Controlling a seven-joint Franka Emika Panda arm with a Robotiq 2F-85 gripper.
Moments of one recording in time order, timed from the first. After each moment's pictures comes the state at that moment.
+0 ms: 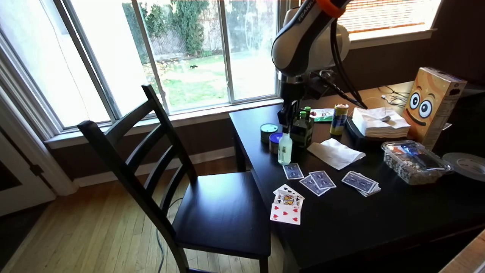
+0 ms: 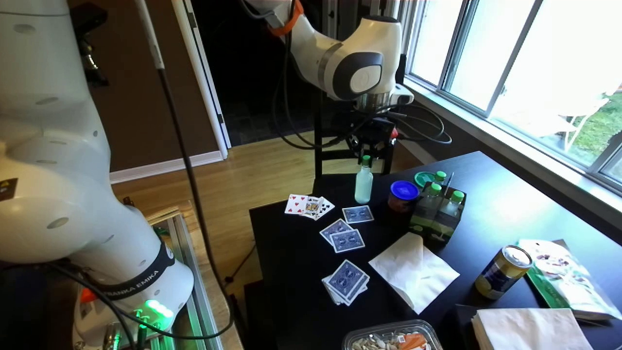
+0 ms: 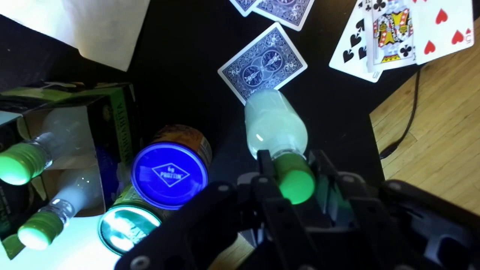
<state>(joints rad) -0.05 0.27 0.06 -2.17 -0.03 2.51 -0.47</state>
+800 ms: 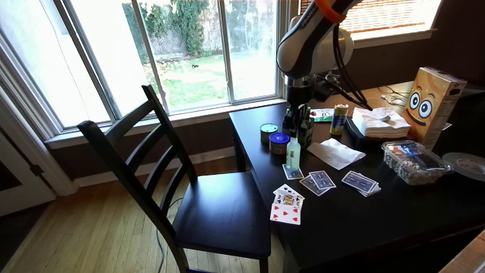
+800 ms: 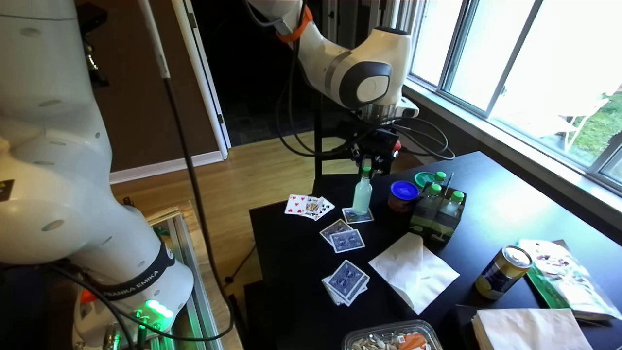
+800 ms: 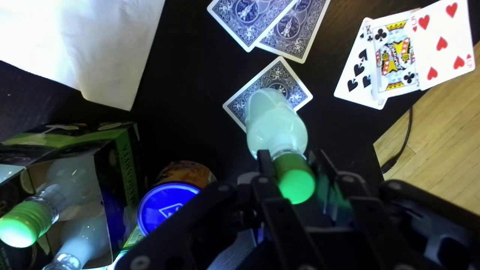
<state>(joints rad) -0.08 0.30 0.05 -2.15 -0.02 2.46 -0.47</state>
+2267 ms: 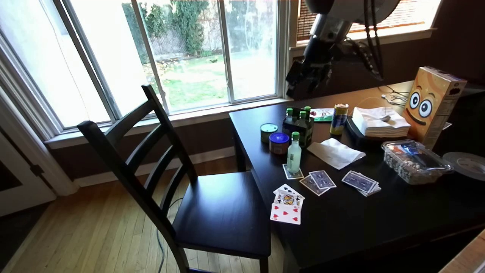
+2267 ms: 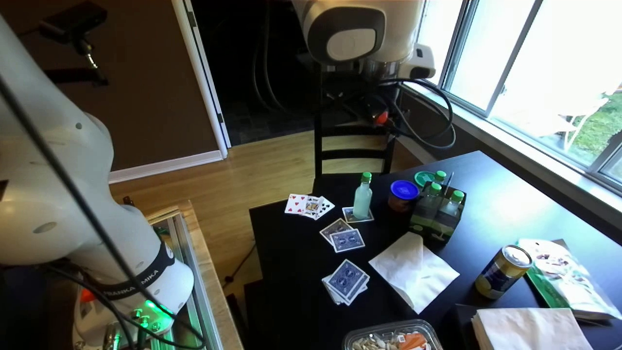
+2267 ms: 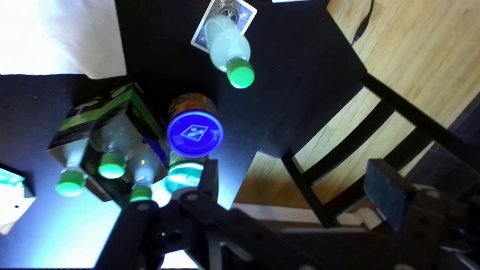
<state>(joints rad) -0.13 -0.04 0.02 -2.30 0.39 2.48 -0.49</state>
